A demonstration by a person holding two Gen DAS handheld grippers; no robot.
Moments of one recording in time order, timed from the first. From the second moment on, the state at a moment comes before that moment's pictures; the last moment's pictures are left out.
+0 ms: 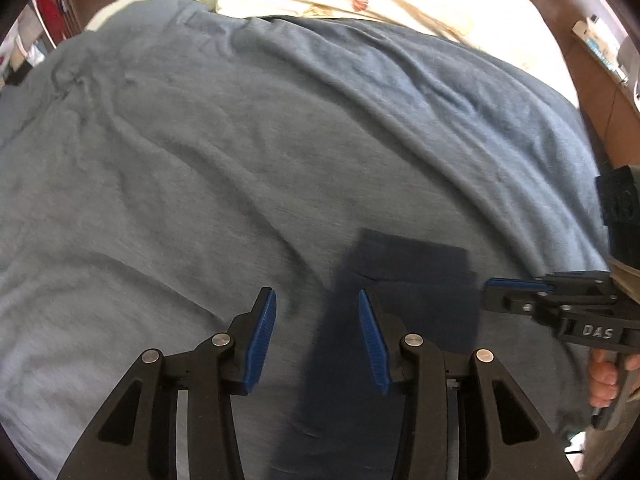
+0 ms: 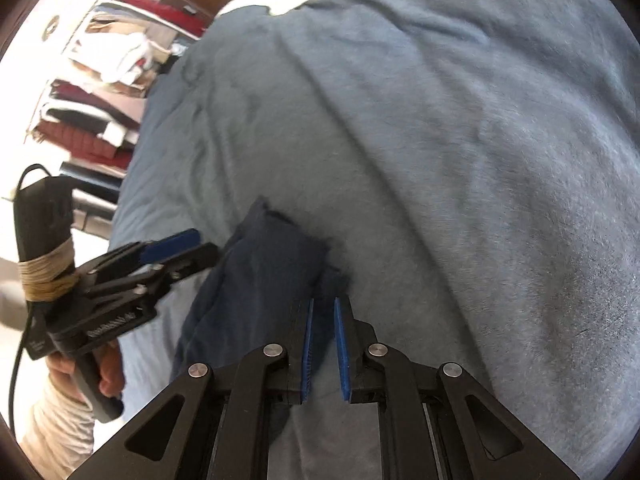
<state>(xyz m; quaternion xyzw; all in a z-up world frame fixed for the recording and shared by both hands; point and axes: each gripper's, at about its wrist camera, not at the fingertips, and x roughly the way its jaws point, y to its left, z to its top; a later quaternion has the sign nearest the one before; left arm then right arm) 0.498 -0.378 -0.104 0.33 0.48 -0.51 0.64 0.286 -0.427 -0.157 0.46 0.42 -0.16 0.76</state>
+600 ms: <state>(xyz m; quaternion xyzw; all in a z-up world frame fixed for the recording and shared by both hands) 0.511 -0.388 -0.146 0.29 0.58 -0.59 0.48 0.294 -0.428 -0.167 0.46 0.43 -0.18 0.76</state>
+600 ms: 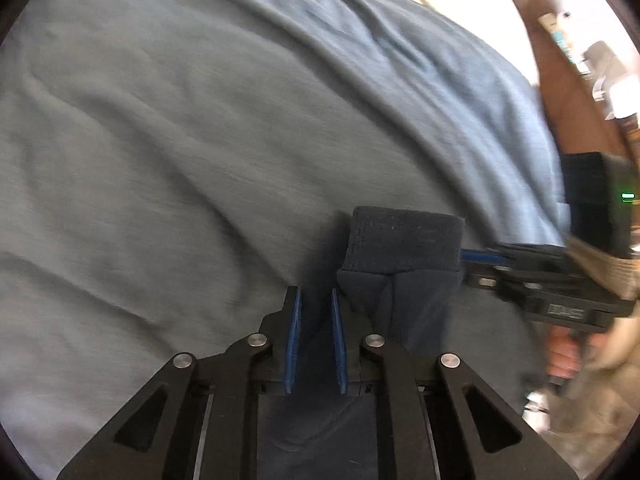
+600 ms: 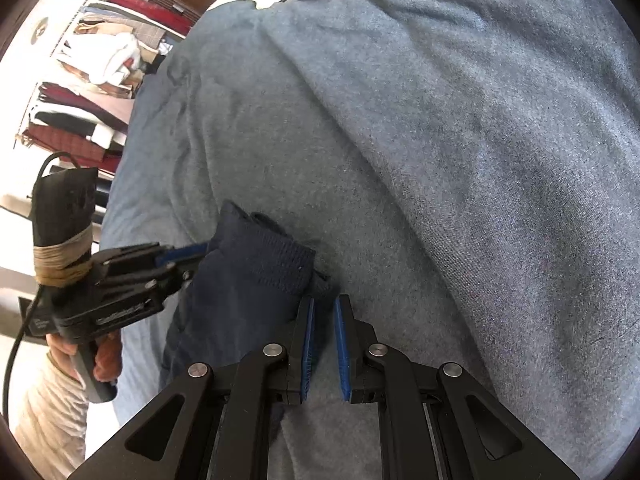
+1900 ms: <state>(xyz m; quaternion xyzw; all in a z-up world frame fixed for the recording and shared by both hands) 0.518 -0.458 -0.142 0.22 0.56 -0.58 0.54 0.291 -0.483 -0.150 0.39 0.39 -0.22 0.80</state>
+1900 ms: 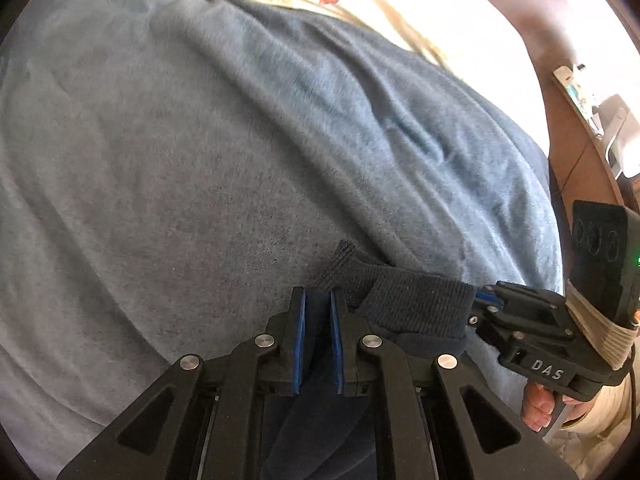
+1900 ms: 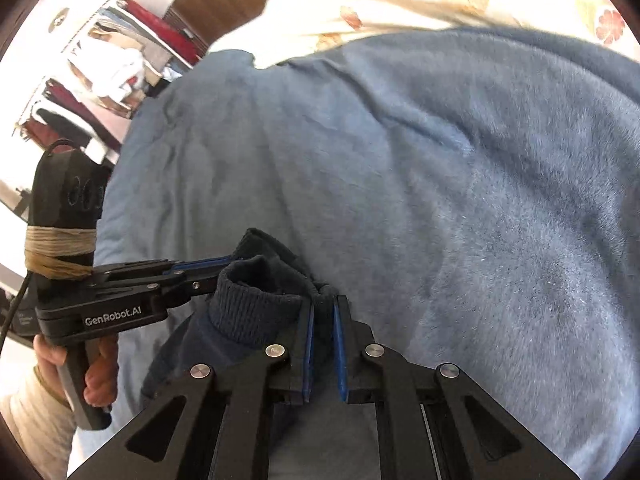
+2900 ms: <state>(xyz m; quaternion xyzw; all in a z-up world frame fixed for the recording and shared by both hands) 0.485 -0.452 -0.145 0.29 0.55 -0.59 0.51 0.285 -0.459 -0.151 0.43 0.38 -0.19 0.80</state>
